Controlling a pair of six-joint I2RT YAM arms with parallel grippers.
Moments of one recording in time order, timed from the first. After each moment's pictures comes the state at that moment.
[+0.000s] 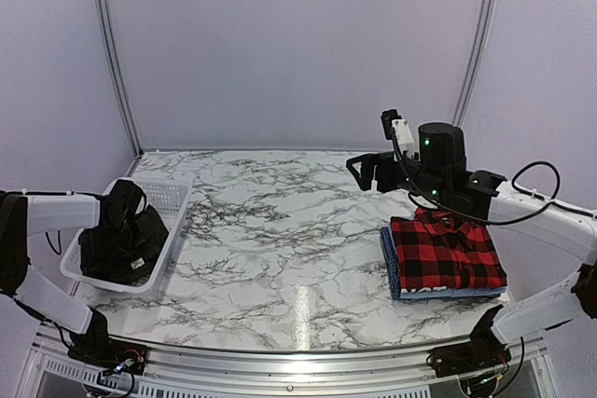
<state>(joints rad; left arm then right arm) -0.15 1.42 0.68 -0.58 -0.34 -0.88 0.66 1.24 0.97 -0.05 0.08 0.24</state>
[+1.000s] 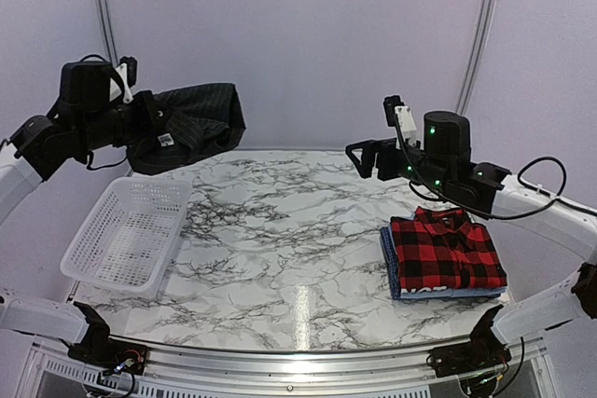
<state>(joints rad) -0.52 1.12 1.37 -0.58 -0.19 -0.55 0.66 1.24 1.02 -0.05 0.06 0.23</state>
